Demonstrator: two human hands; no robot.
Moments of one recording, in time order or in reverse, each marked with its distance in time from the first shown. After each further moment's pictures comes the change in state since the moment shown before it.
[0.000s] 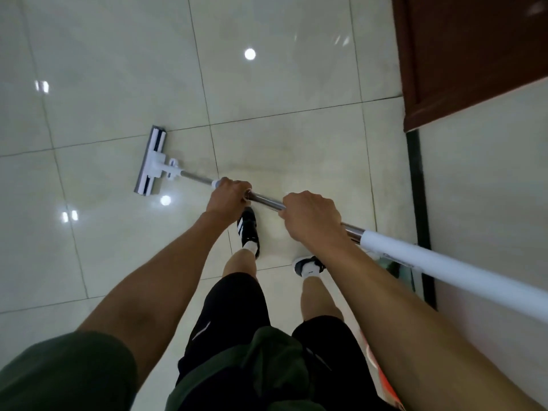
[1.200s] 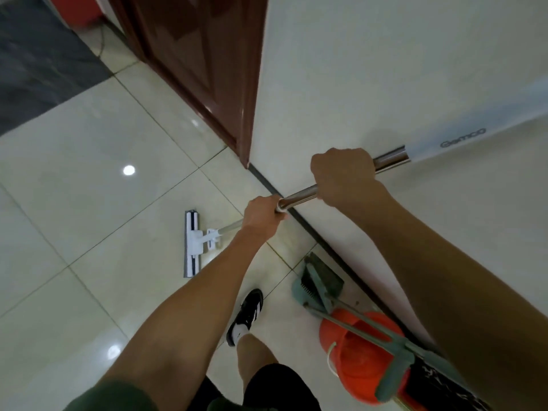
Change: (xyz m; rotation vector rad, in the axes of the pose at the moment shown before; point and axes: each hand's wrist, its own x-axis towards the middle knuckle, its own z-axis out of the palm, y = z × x) left_hand 0.038 0.559 0.109 0.049 -0.119 0.490; right_hand -0.240 0.442 -0.095 -0.189 0.282 0.585
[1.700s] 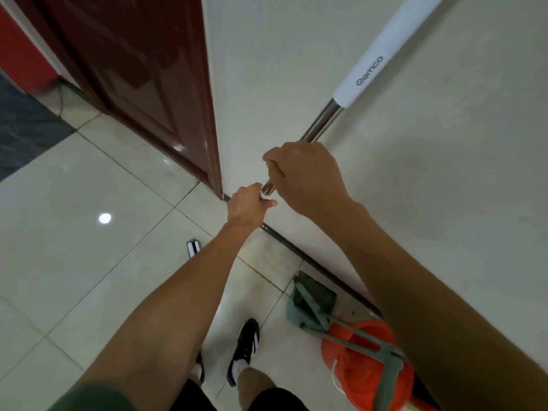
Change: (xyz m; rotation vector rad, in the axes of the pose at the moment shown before) left_hand 0.058 0.073 -0.052 -0.018 0.069 0.027; right_hand -0.006 0.039 -0.019 0.434 0.577 -0.015
